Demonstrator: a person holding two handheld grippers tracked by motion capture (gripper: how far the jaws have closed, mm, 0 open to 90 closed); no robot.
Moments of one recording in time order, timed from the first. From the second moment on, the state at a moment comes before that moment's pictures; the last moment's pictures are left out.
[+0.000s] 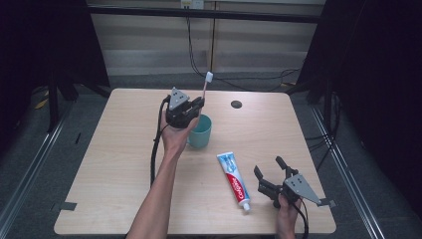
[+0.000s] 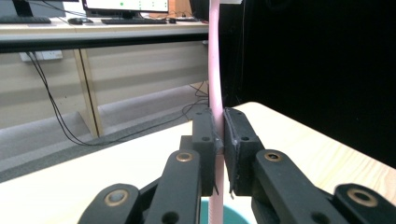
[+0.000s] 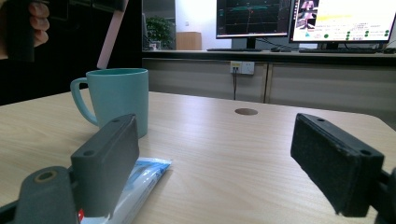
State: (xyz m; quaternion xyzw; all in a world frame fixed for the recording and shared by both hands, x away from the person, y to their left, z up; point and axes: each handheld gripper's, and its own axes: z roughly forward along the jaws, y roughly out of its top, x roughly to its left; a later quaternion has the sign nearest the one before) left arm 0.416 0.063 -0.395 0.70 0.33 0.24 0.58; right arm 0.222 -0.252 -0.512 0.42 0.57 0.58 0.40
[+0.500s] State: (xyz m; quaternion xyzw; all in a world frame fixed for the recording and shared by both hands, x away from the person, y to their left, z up) left arm 0.417 0.066 -0.412 0.70 0.35 0.22 0.58; right arm 0.222 -0.252 -0.512 0.42 0.57 0.58 0.41
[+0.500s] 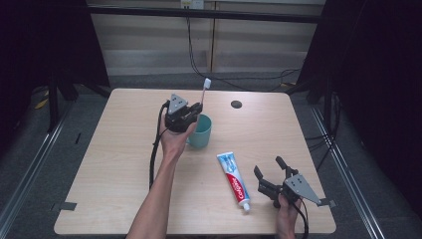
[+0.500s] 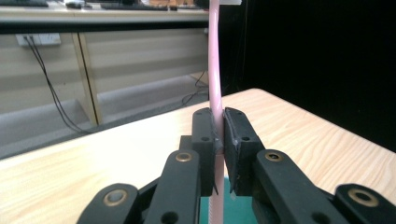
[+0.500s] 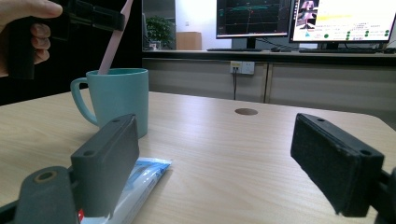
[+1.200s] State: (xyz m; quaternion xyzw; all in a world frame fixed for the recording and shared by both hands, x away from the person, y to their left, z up) left arm 0.412 0.092 -0.407 0.71 0.37 0.21 0.57; right arm 0.222 -0.253 -0.512 0.42 0.57 0.58 0.40
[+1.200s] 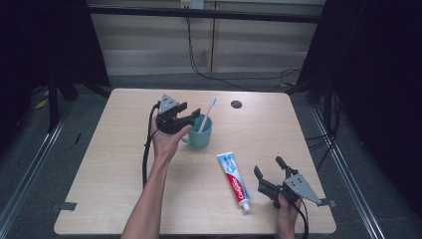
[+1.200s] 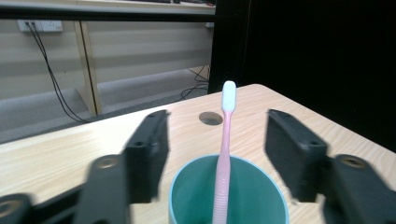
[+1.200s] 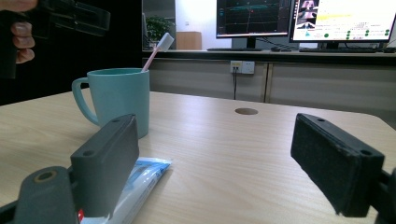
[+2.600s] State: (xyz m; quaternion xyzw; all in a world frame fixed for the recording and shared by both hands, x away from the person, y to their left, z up) left arm 0.326 0.193 -0.430 0.67 0.38 0.28 0.58; right arm 0.222 -0.252 -0.512 0.42 0.57 0.58 0.40
